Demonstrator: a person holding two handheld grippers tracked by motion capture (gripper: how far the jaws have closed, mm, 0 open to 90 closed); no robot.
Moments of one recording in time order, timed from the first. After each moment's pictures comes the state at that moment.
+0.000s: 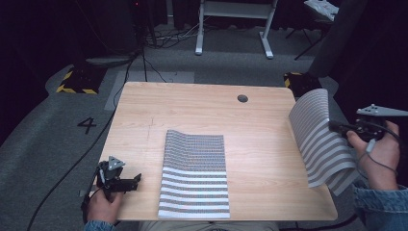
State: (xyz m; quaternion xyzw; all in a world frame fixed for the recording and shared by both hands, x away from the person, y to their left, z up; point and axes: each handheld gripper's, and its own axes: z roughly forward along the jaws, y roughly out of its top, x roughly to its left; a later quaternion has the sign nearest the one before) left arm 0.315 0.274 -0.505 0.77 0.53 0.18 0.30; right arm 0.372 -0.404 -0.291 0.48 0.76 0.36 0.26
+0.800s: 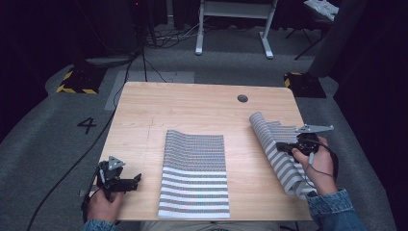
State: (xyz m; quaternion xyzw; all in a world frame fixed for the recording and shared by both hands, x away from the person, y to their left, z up) left arm 0.315 0.274 -0.505 0.77 0.53 0.18 0.30; right arm 0.396 -0.318 -0.400 0.45 0.80 0.37 0.12
